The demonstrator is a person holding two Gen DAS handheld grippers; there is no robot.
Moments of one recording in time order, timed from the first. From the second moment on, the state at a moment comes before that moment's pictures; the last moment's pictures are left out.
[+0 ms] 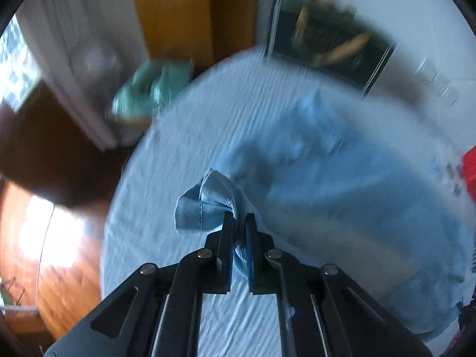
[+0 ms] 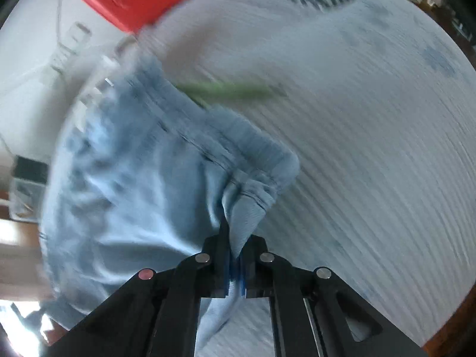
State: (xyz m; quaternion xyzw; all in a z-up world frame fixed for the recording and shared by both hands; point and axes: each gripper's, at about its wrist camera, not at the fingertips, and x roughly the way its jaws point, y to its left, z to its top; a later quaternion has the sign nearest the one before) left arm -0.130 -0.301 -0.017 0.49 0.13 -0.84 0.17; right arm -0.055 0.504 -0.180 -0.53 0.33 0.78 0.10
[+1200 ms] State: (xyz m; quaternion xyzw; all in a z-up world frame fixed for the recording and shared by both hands) left arm 0.041 -0.329 -0.083 0.54 0.15 -0.80 0.24; right arm 0.066 0.537 -0.168 -0.57 0.30 0.76 0.11
